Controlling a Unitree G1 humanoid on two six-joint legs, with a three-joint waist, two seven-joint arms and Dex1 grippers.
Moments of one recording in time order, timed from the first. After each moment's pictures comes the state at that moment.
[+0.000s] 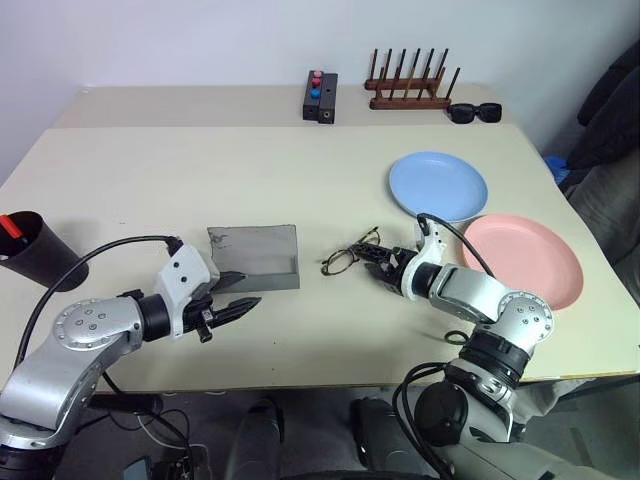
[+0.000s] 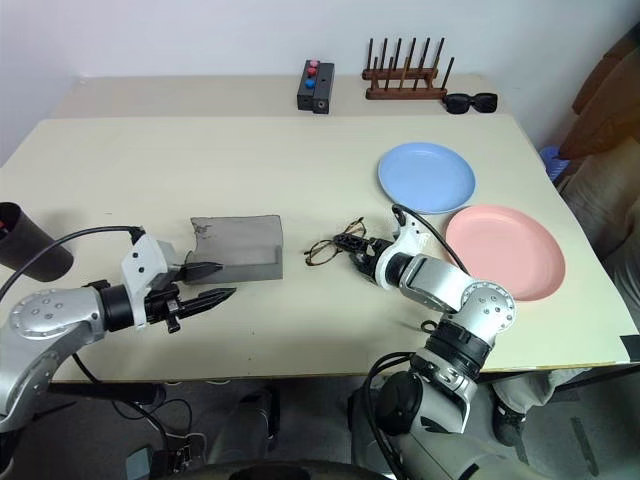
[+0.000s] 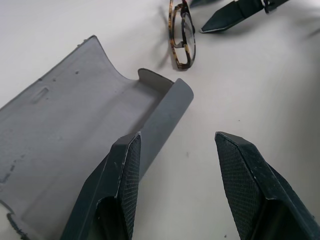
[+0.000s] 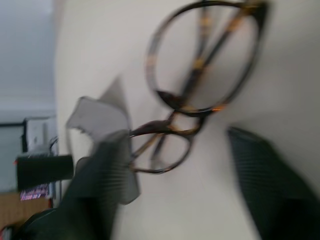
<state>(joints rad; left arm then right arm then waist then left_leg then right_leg) 0.03 0.82 0.16 -0.59 -0.50 0.65 -0.79 -0.60 0.13 -0.81 -0.01 1.25 1.57 -0.61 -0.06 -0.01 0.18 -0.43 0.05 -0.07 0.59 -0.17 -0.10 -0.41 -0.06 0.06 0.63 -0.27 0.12</state>
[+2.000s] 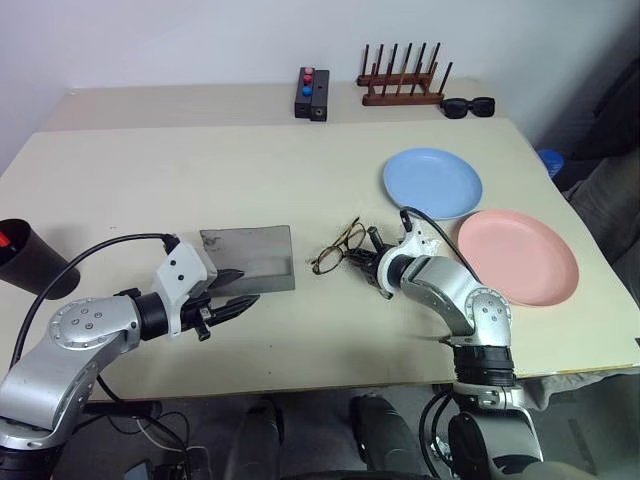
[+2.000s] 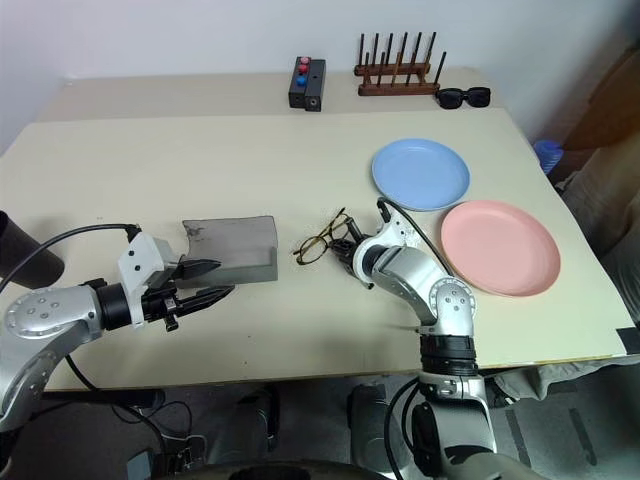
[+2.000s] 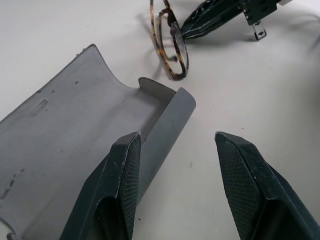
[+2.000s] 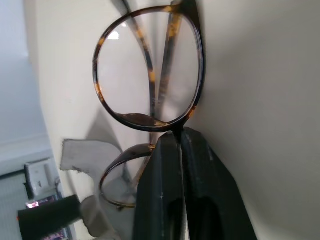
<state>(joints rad) 0.03 0.82 0.17 -0.60 -0.51 0.65 -0.78 -0.46 -0.09 -0.17 0.04 1.71 0.84 -0.87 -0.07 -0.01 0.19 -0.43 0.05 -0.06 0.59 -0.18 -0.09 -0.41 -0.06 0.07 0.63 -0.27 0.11</state>
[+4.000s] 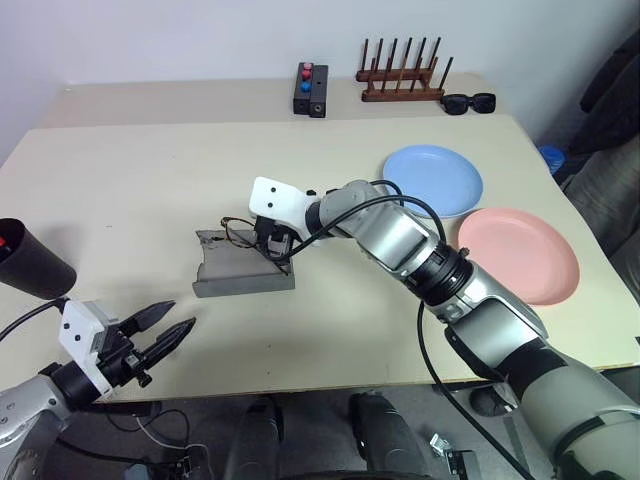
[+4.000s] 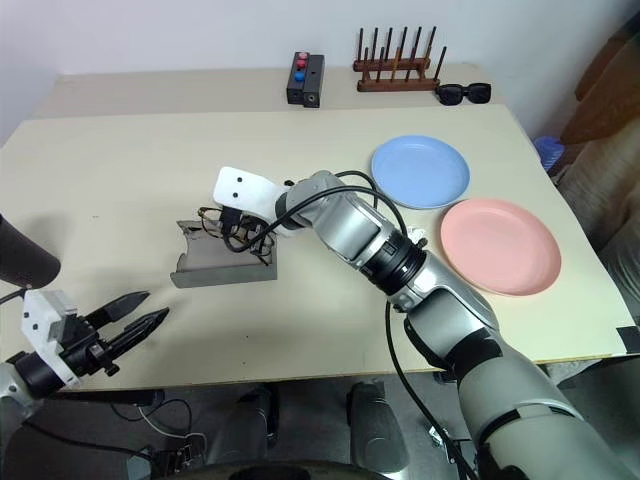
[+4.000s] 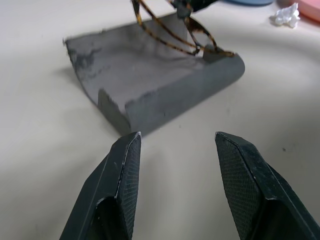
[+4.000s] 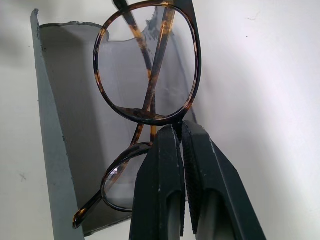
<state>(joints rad) 0.46 0.60 0.51 -0.49 -0.59 0.32 -0.86 -1.11 -0.24 0.65 0.19 0.08 0.76 0.75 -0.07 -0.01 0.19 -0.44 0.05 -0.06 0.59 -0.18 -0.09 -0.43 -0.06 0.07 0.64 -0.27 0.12</state>
